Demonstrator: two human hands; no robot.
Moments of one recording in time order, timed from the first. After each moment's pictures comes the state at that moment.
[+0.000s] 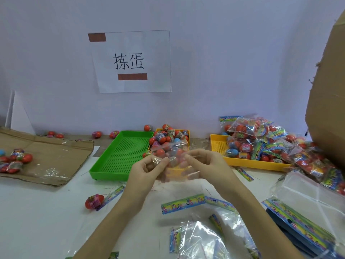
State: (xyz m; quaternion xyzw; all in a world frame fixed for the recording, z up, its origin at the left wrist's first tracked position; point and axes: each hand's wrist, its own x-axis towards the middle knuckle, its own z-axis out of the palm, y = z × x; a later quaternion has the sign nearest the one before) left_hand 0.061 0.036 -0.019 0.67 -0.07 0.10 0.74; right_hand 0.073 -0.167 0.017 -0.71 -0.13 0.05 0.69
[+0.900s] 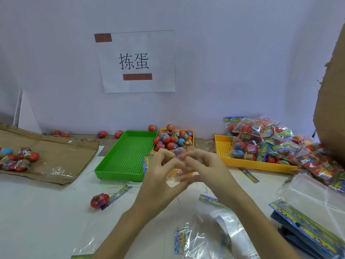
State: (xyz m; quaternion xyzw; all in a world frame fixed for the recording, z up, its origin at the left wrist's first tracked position) left_hand 0.049 0.025 -0.020 0.82 -0.26 0.30 0.40; right_hand 0.064 -0.148 0.015 -0.72 -0.14 0.03 0.68
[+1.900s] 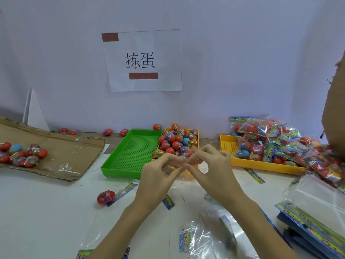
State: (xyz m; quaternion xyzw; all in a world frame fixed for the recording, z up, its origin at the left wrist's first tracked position) left_hand 0.055 0.035 -0.020 0.81 -0.17 0.26 0.50; right_hand 0.063 -0.145 0.007 -0.89 -0.21 -0.24 0.32
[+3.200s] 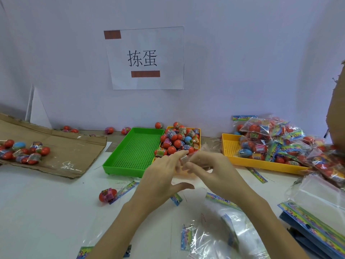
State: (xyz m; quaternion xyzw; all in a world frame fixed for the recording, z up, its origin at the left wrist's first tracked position) left_hand 0.057 0.045 -0.024 0.91 -0.24 0.25 0.22; right_hand 0.063 -0.153 0.018 -0.84 -0.27 -0.08 0.46
